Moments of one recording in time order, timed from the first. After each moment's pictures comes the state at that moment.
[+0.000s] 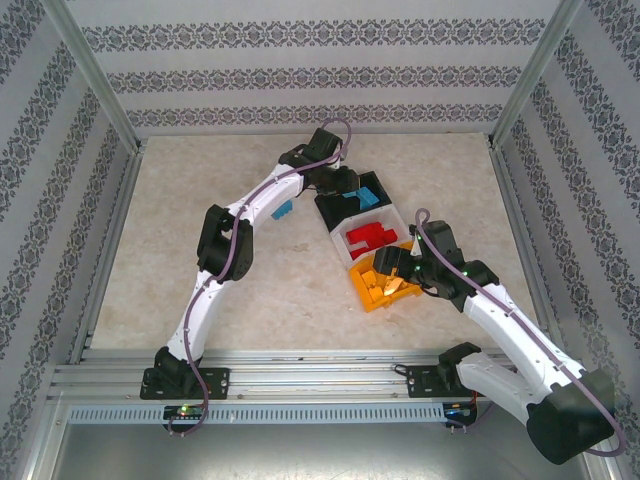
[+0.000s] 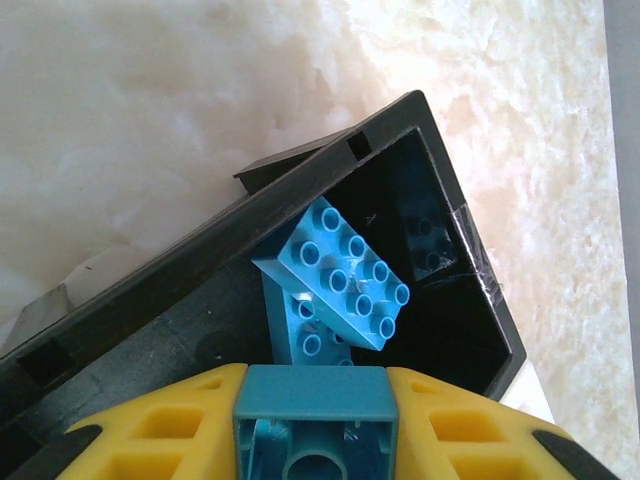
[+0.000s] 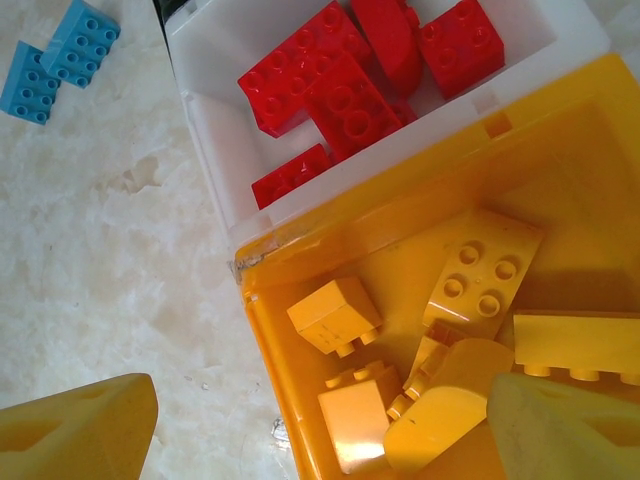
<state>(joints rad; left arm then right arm) -0.52 2.46 2.29 -0.70 0.35 -0.60 0.38 0.94 0.68 -0.62 -0.16 0.61</state>
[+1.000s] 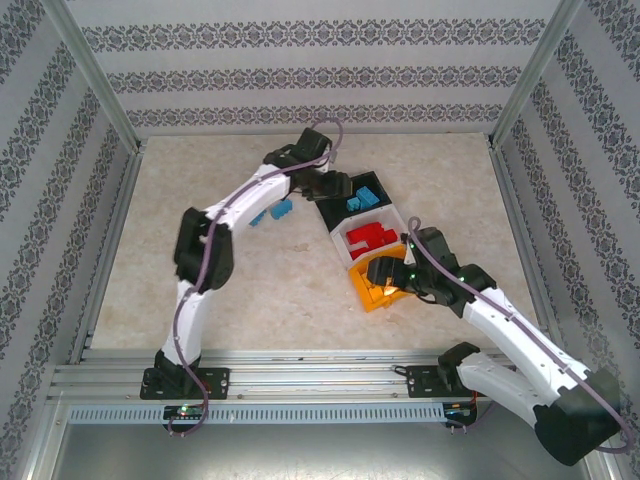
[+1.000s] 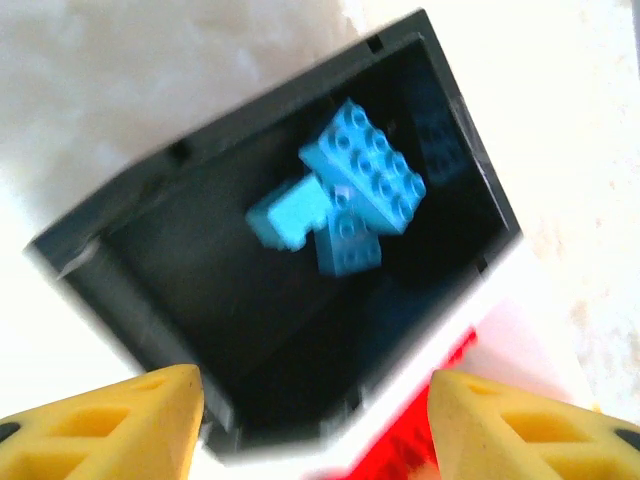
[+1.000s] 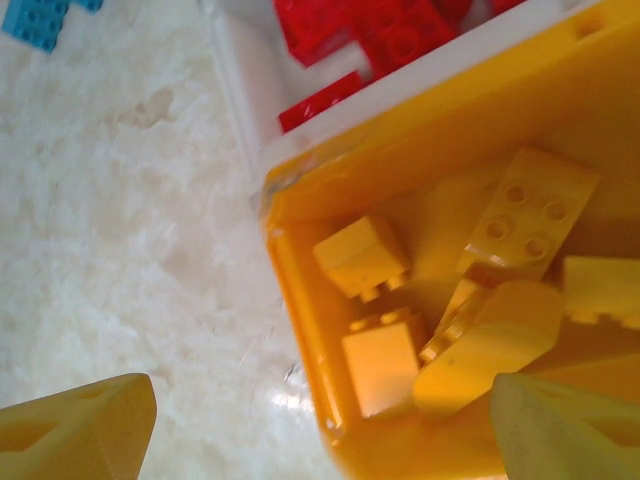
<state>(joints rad) -0.52 2.12 1.94 -0.73 0.27 -0.52 0.50 0.90 0.67 -0.68 -0.16 0.63</state>
